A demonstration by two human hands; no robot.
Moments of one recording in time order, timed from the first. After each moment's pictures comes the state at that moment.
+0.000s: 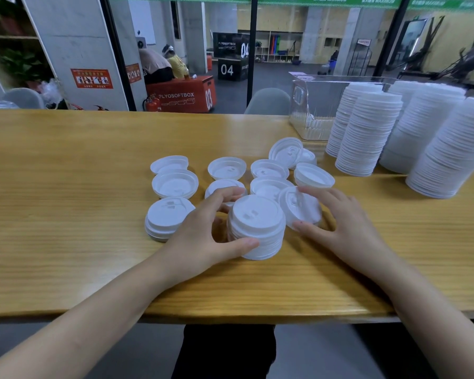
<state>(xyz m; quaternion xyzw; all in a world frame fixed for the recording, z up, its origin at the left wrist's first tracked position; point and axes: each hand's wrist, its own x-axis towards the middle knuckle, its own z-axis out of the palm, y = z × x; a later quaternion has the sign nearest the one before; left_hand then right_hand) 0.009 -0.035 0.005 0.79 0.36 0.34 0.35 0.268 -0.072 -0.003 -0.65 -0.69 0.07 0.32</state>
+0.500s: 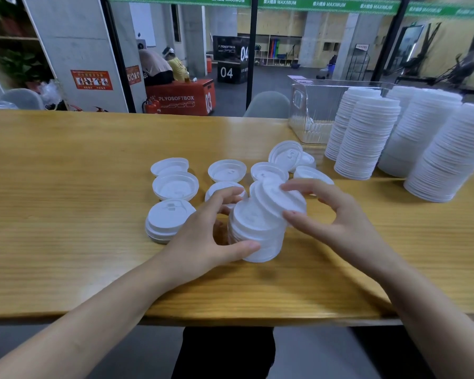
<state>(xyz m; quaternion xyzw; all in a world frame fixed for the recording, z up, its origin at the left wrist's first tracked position) 0.008 -0.033 0.003 0.79 0.36 0.34 0.36 0.242 -0.078 0.025 -0.52 -0.71 0.18 0.44</state>
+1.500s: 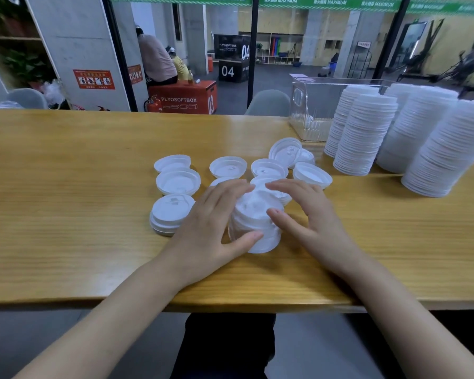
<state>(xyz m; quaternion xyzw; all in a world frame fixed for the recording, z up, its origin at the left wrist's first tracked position) 0.012 -0.037 -0.003 0.87 0.32 0.36 0.11 0.223 -0.074 0.005 -0.53 -0.73 0.09 0.42</state>
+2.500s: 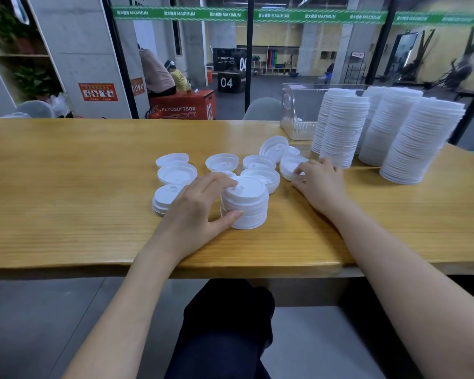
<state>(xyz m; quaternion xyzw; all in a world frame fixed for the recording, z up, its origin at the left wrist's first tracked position) 0.006 -0.049 -0.006 0.86 0.30 0.40 0.00 0.283 -0.026 0.010 -0.74 -0.64 -0.10 0.20</state>
